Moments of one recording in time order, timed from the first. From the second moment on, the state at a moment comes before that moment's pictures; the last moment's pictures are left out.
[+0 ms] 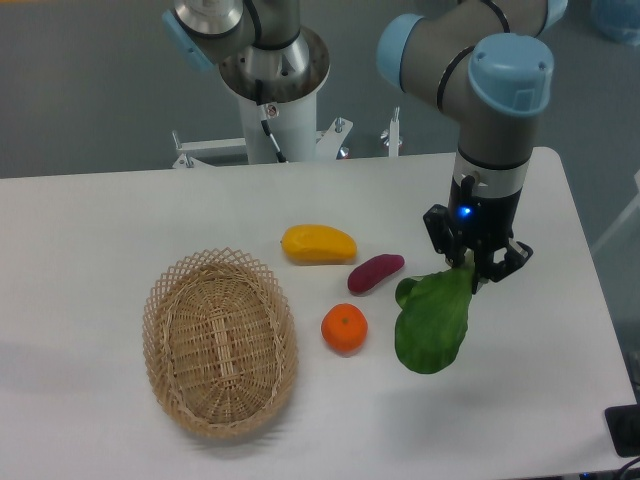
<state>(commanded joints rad) 2.64 -1.87 -1.49 -1.09 1.43 1.35</state>
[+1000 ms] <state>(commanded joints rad) 2.62 -1.90 -1.57 -0.93 1.43 1.33</state>
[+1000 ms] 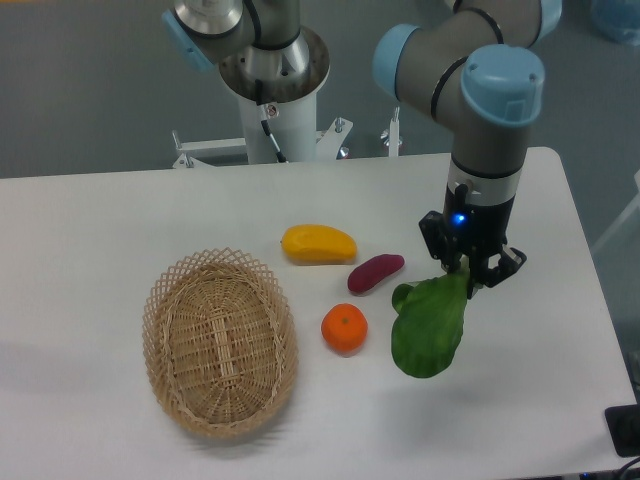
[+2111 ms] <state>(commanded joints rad) 2.60 -2.16 -1.59 -0.67 1.46 1.42</state>
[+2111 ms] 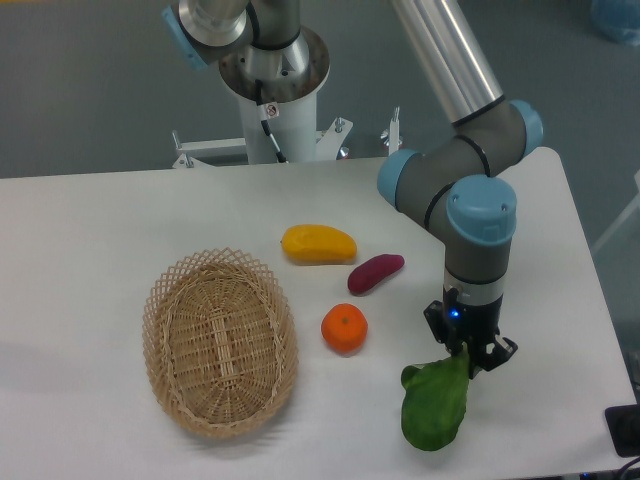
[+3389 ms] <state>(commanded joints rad) 2.56 -2.02 -1.46 -0.92 1.58 1.40</state>
